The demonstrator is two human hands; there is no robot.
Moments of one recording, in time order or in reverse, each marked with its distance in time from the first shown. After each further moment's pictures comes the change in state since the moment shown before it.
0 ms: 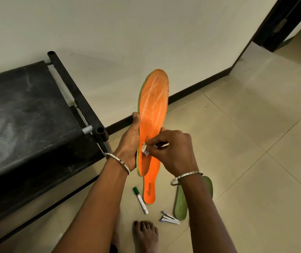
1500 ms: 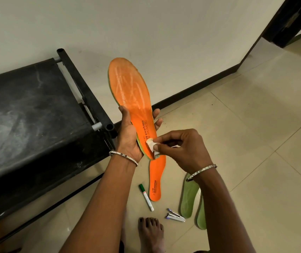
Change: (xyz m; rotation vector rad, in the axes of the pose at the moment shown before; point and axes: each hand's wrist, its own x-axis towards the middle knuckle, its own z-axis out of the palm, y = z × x) left_hand 0.002 0.012 -0.006 -0.377 -0.024 0.097; right_hand -0.002 -0.004 -0.010 0.312 -0.188 0.152
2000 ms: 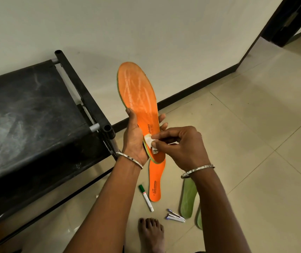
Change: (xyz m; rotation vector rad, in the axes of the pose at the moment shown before) left_hand 0.004 -0.017 0.005 -0.031 -0.002 -0.067; right_hand 0.002 -0.003 0.000 -0.057 0.091 -0.042
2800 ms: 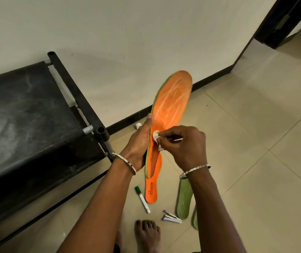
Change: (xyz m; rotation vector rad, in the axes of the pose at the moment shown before) left_hand -0.005 -0.009 0.005 0.508 -0.054 0.022; right_hand 0.003 0.013 -0.008 -0.128 0.270 -0.092
